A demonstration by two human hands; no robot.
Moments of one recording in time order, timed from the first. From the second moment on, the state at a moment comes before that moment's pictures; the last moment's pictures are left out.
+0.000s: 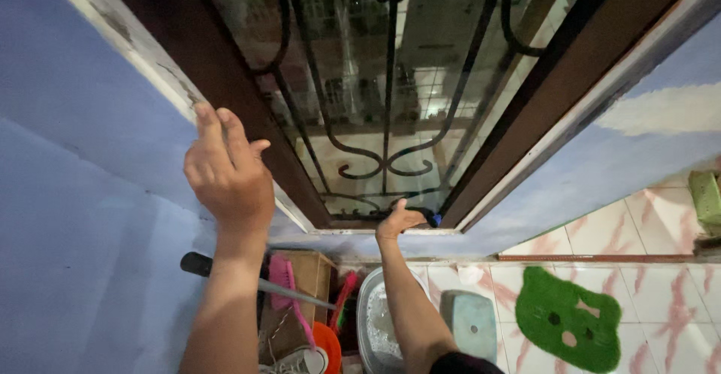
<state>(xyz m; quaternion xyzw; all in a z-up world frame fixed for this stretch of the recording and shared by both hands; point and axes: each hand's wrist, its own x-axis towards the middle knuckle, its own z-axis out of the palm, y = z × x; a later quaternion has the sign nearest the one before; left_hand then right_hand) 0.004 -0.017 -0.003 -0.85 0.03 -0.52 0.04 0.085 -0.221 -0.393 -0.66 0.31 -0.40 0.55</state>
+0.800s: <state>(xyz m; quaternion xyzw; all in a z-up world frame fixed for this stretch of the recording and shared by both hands) -0.031 -0.030 0.087 -0.85 0.05 -0.52 -0.02 0.114 -0.222 0.266 -0.68 0.07 -0.65 0.34</state>
